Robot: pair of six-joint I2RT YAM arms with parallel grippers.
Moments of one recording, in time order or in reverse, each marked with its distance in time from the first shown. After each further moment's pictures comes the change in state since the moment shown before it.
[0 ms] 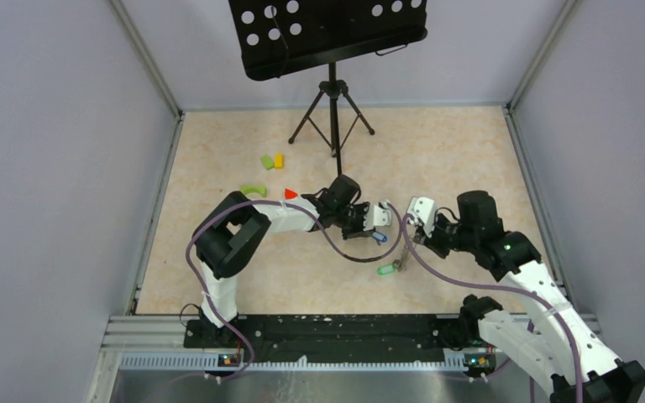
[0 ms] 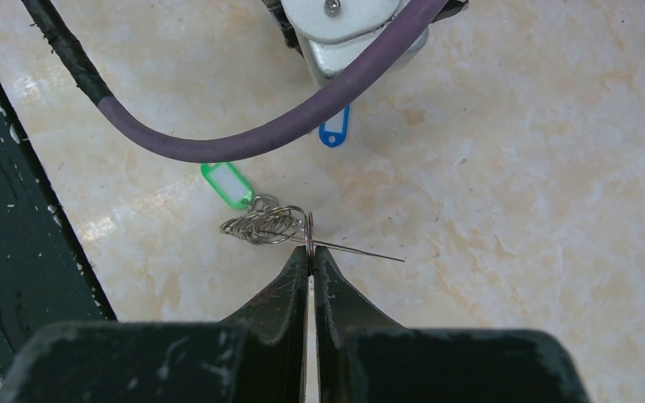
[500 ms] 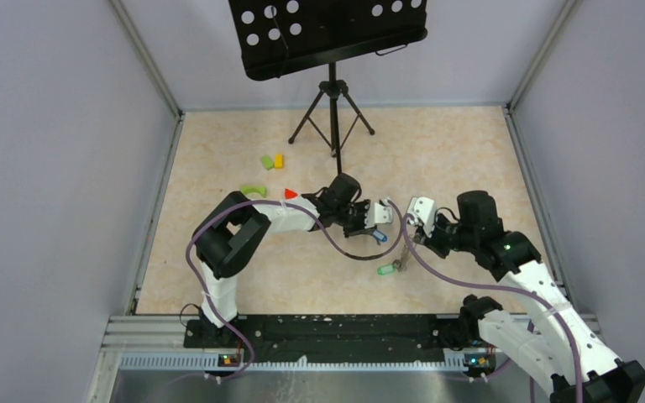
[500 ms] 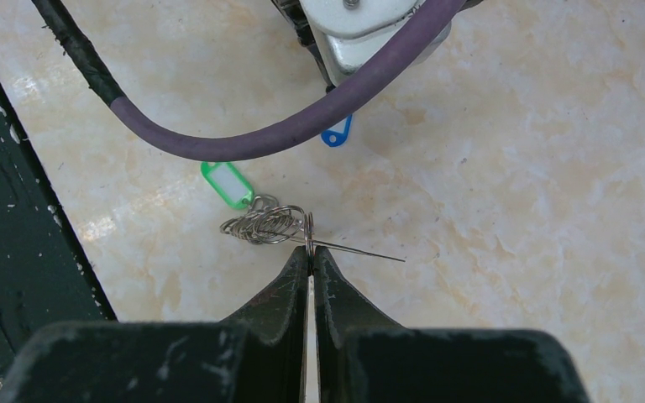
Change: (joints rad) left arm 0.000 0.002 0.006 0.041 -0.013 -0.024; right arm 0.000 0.001 0.000 0.000 0.000 0.000
